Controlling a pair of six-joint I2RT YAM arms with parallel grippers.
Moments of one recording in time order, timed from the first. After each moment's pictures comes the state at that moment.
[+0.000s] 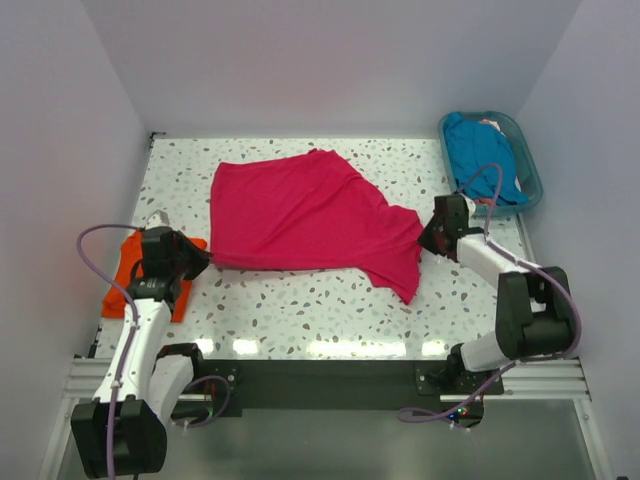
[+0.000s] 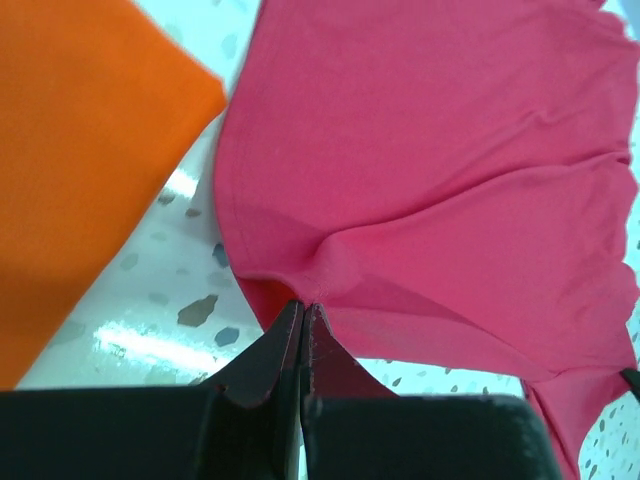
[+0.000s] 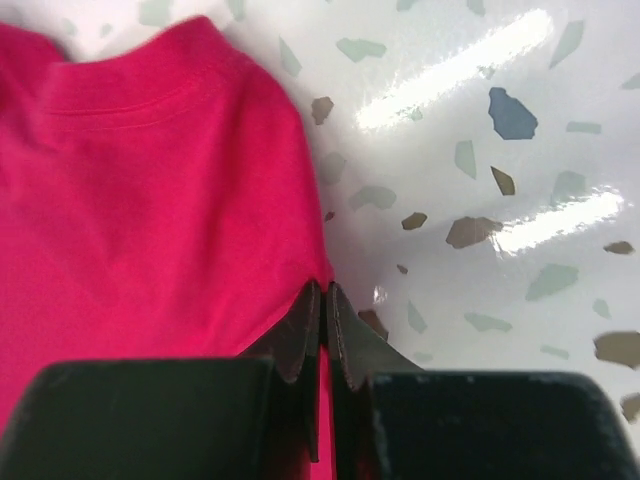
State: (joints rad) left arm 0.10 0.83 0.51 -0.38 0.10 -0.69; right arm 0.12 1.51 0.77 -0.17 0.14 0.68
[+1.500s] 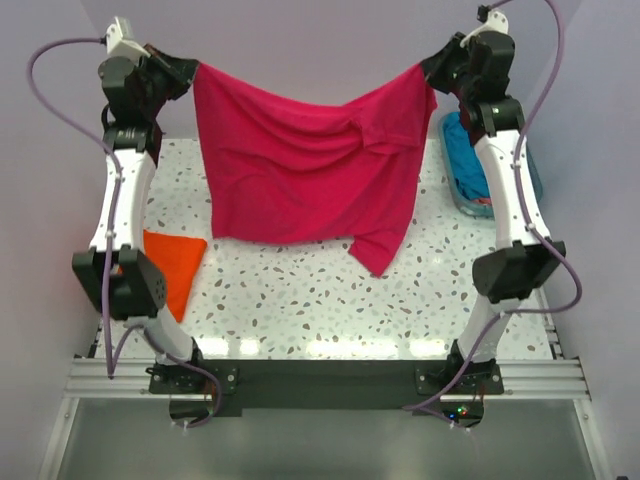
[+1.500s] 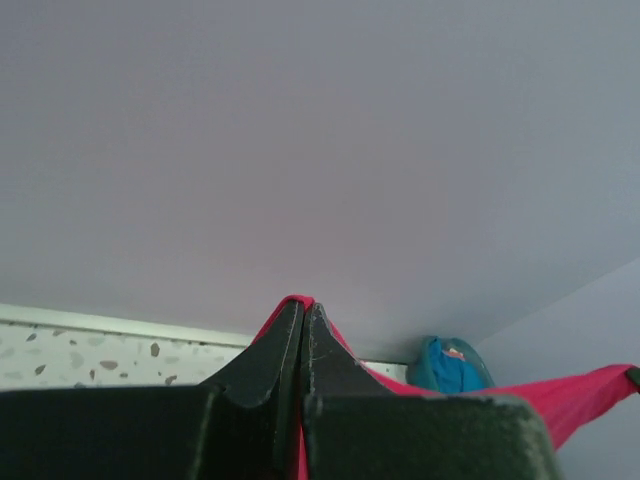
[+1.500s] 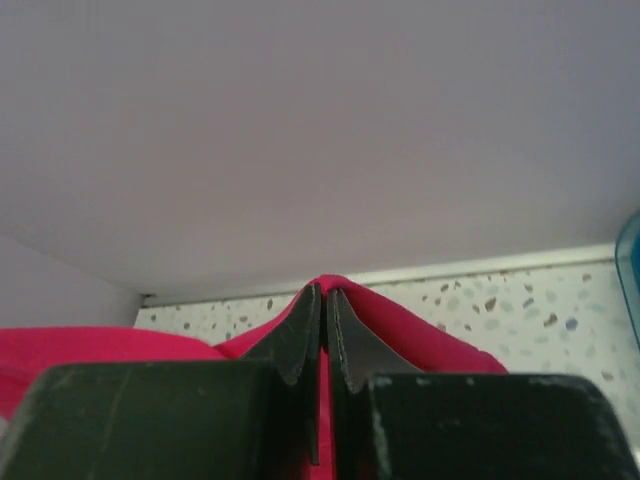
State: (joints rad) left arm 0.10 1.65 1.74 -0.01 0.28 -0.70; right arm 0.12 1.82 2.16 -0.46 -0.04 0.49
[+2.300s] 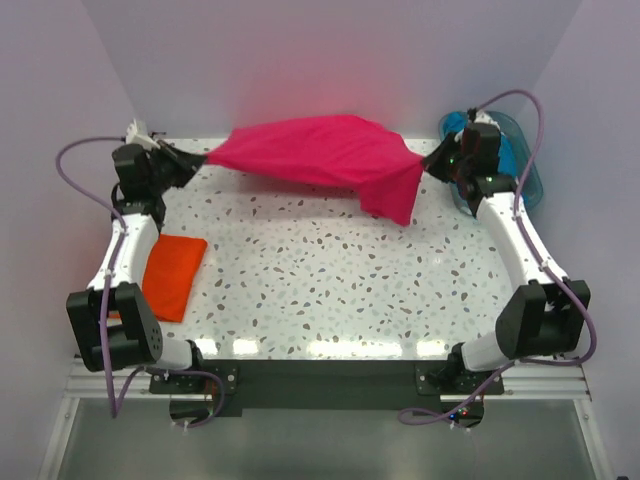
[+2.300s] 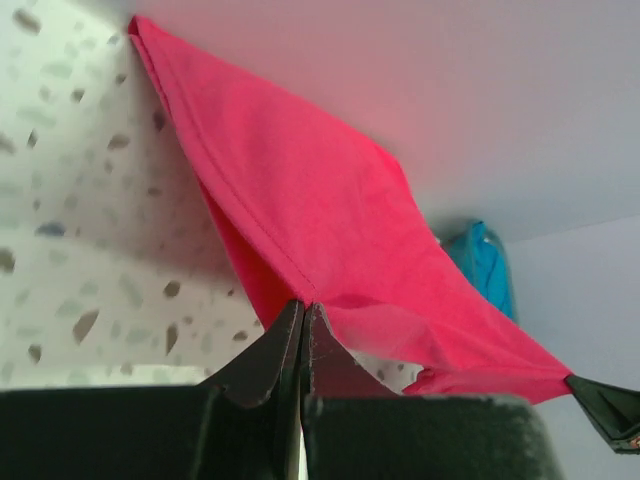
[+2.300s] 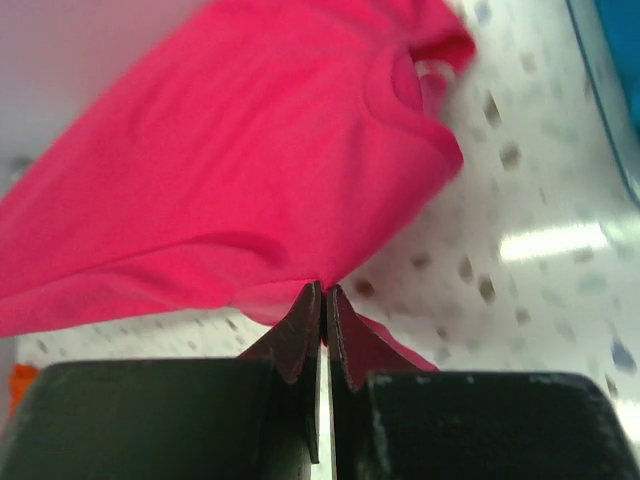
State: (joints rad) left arm 0.20 1.43 1.11 0.09 0.43 -0.78; right arm 0.08 1.49 1.38 -0.33 -0.07 0.55
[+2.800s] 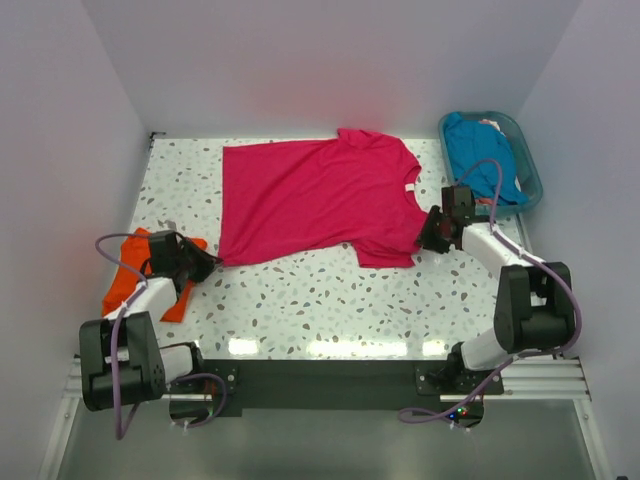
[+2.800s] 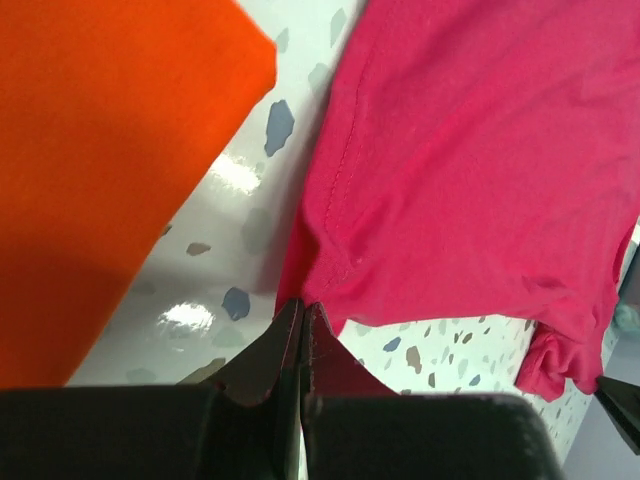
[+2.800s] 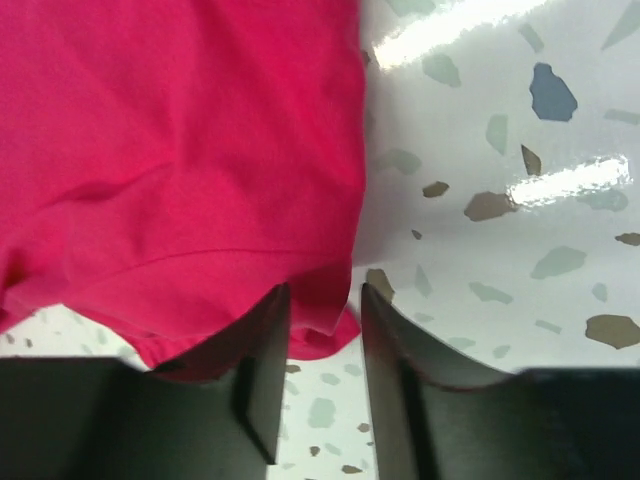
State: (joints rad) left arm 0.19 1.22 0.42 0.01 0.31 -0.74; right arm 0.07 1.51 0.90 -0.37 -0.04 0.56
